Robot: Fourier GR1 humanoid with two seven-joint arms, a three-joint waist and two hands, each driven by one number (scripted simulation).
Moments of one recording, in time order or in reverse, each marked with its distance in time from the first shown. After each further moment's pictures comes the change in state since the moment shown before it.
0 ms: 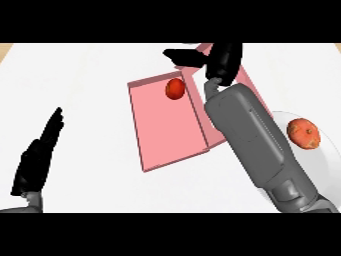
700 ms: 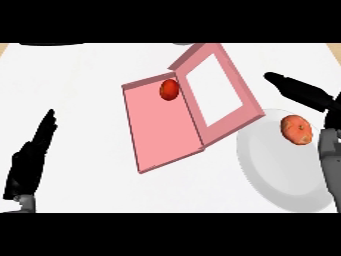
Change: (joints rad) left arm 0.019 0.007 0.028 -0.020 0.008 -0.001 0.016; right arm 0.554 -0.277 -0.157 -0.686 -0.144 0.084 -0.005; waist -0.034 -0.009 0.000
